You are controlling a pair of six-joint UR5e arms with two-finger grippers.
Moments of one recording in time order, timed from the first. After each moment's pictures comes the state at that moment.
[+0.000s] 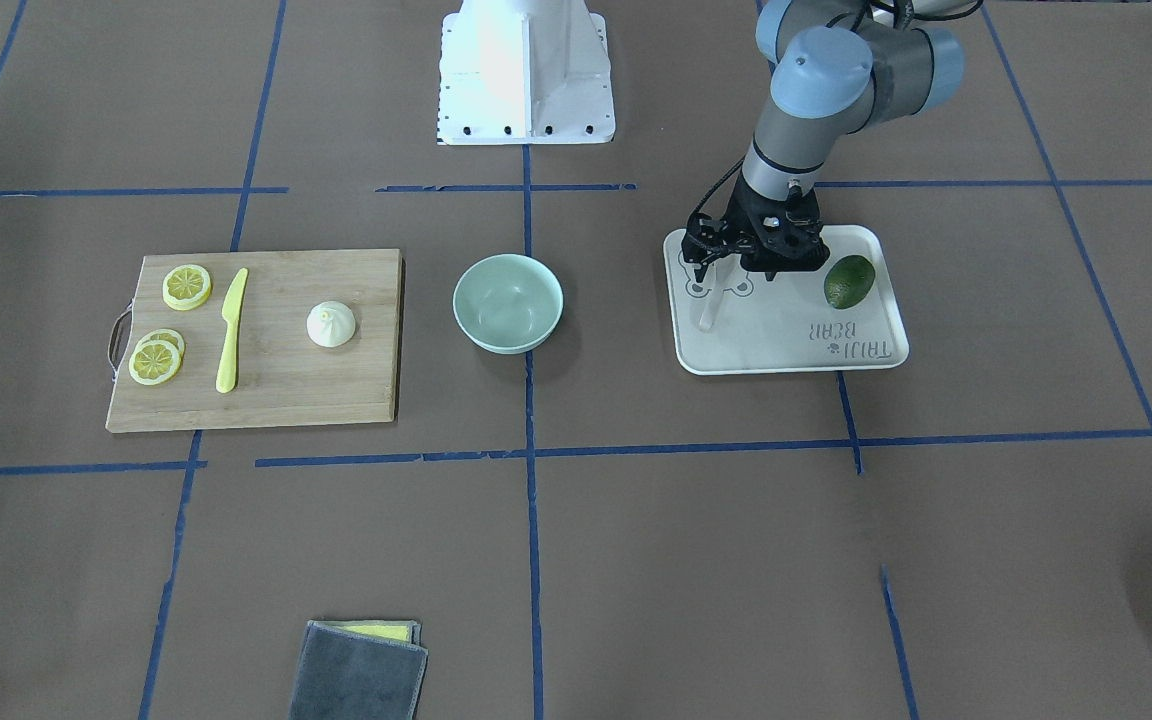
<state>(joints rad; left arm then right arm) -0.54 -1.89 -1.87 -1.74 -1.87 -1.20 1.50 -1.62 1.86 -1.52 2.39 0.18</state>
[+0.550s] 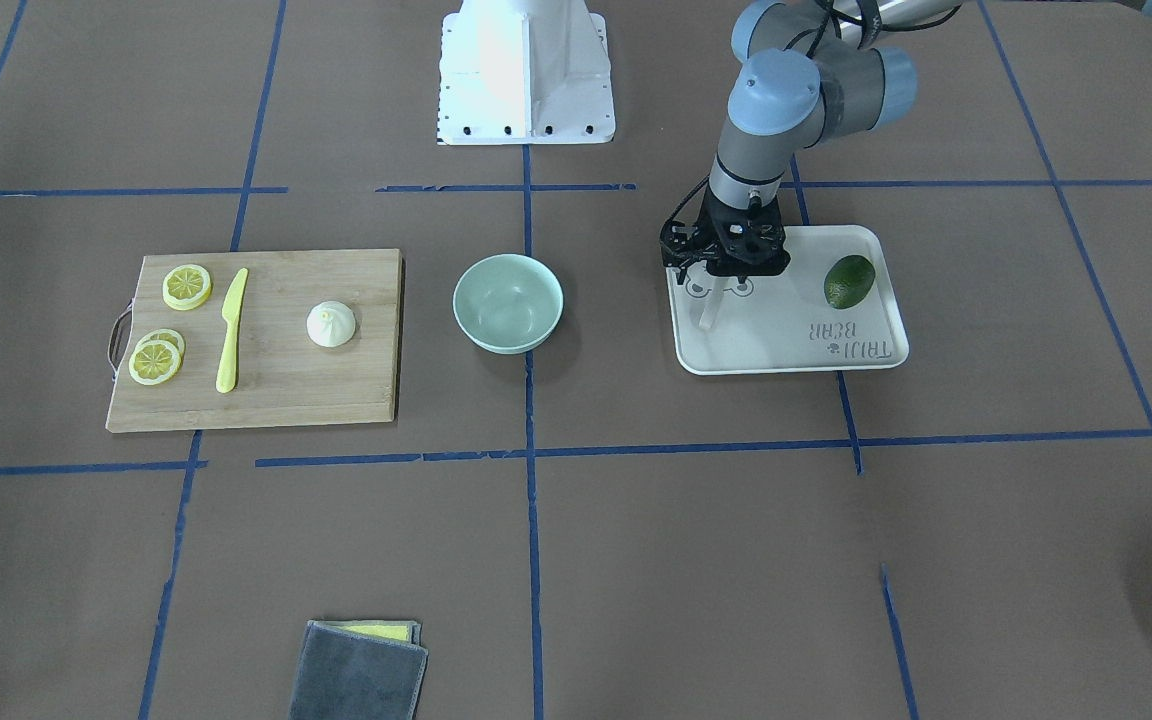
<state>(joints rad) -0.48 -1.92 -1.81 -1.75 -1.83 -1.22 1.48 -1.60 1.87 -1.52 2.40 0.24</state>
